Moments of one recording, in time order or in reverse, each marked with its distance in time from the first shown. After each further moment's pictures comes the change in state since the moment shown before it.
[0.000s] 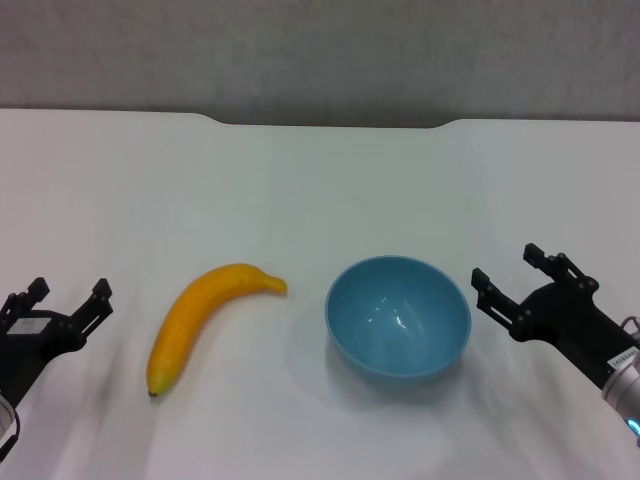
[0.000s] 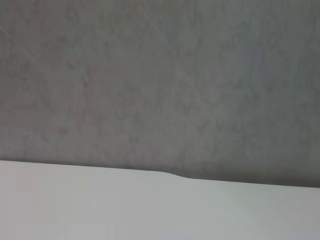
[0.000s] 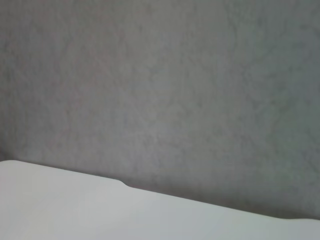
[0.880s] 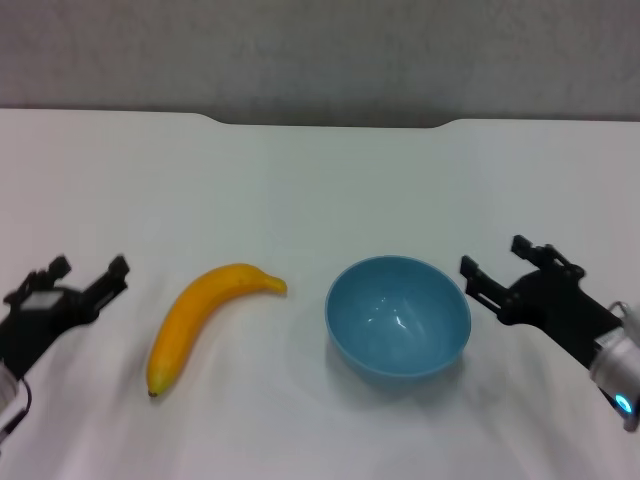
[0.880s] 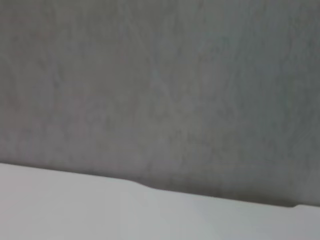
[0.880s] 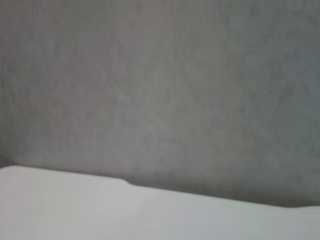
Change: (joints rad) left arm 0.055 0.052 -0.013 -0.208 0.160 0.102 -0.207; right arm -0.022 -0.044 0.009 0.180 -0.025 -0.178 0.081
